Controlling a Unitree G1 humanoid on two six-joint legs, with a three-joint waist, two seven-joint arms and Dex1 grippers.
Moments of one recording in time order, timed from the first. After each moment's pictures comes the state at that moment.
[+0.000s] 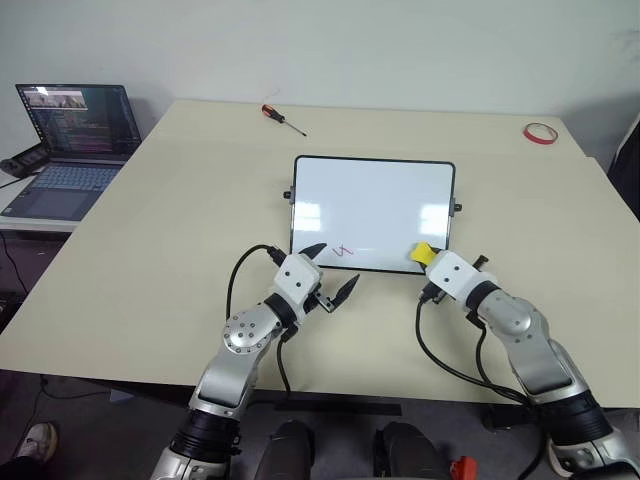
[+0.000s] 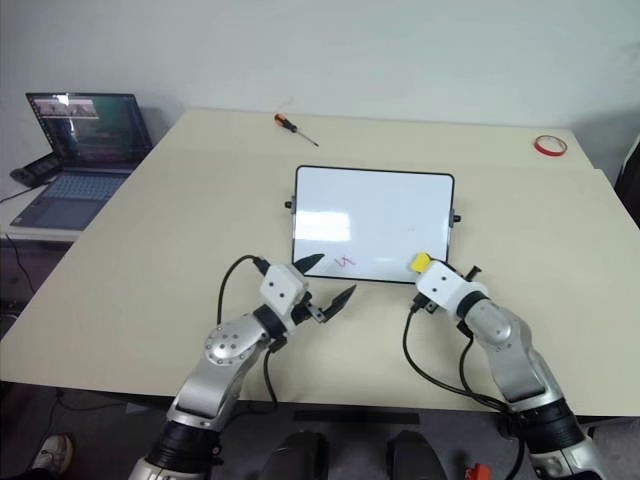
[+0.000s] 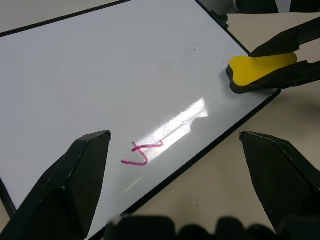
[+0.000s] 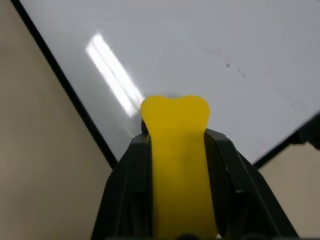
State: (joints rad) left arm -0.19 0.26 -0.19 -0.11 -0.03 0.06 -0.50; right arm -0.20 -0.51 0.16 -0.15 -0.30 0.21 0.41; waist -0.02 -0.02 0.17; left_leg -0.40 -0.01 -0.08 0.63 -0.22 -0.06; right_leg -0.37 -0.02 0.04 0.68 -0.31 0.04
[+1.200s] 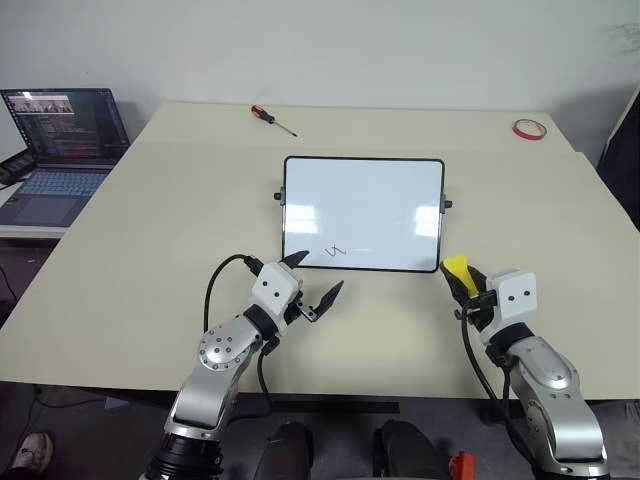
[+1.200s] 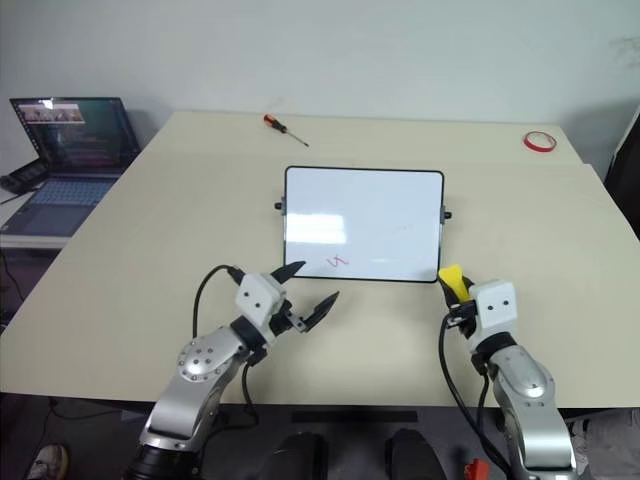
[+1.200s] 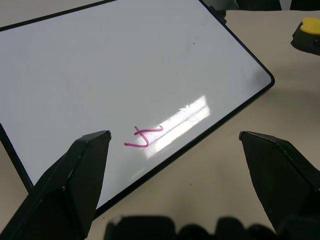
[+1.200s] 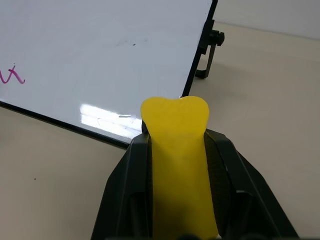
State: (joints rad) left arm -0.08 0.31 -0.12 -0.23 -0.08 0.10 -0.51; right arm 0.10 -0.25 -0.08 -0.45 0.10 0.32 0.30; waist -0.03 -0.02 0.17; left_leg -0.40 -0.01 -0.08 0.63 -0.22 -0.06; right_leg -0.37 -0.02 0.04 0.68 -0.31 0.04
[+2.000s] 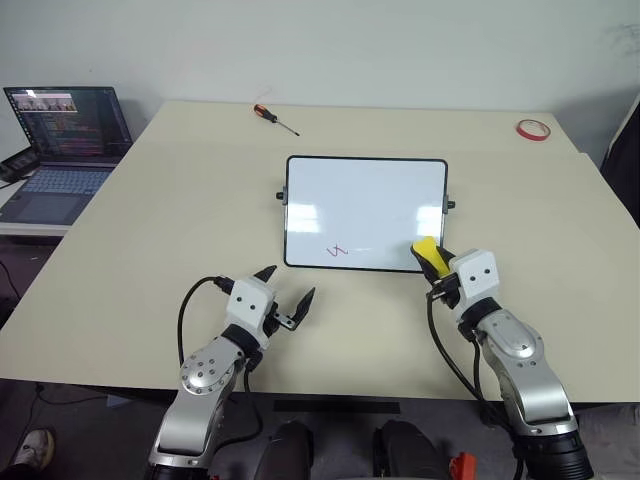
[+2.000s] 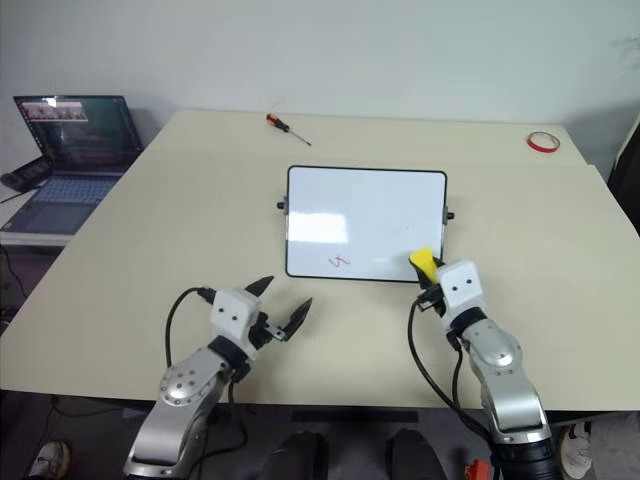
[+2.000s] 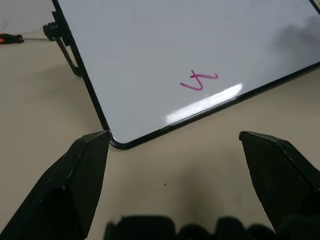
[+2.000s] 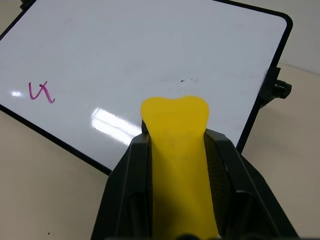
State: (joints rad) left arm 0.07 0.30 -0.03 -0.27 -0.08 0.12 -0.41; right arm -0.07 -0.27 0.05 -0.30 0.01 0.23 0.30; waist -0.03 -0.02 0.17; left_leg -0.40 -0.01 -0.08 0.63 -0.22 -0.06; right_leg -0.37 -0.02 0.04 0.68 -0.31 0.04
